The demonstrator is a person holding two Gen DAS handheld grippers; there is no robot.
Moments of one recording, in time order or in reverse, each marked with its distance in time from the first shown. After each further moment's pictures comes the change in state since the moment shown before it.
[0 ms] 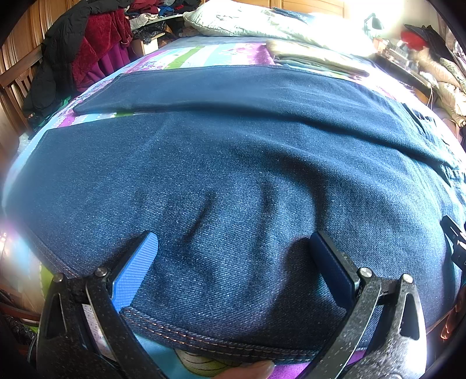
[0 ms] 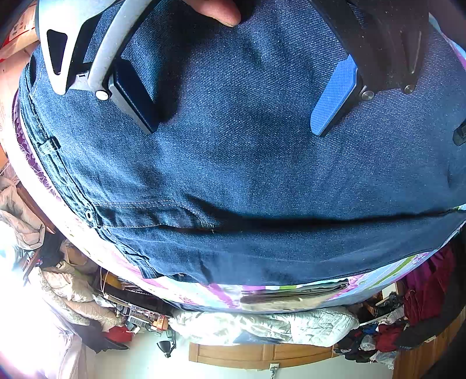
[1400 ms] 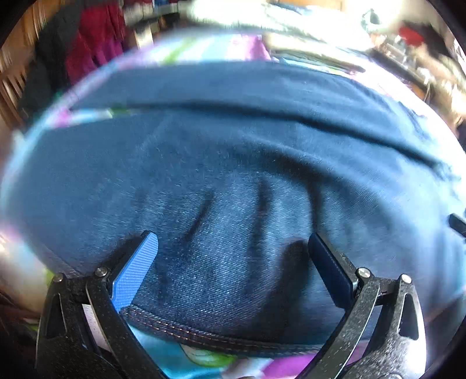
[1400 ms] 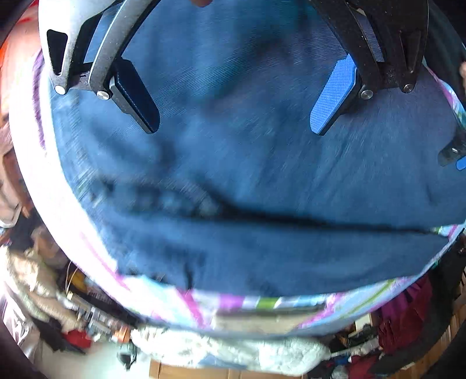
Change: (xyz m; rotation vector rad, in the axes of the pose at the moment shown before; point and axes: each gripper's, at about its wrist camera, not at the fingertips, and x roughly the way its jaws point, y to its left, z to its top) left arm -0.007 0.016 0.023 -0.040 0.078 -0.119; right arm -0.010 -0.039 0.059 -0.150 0.127 0.105
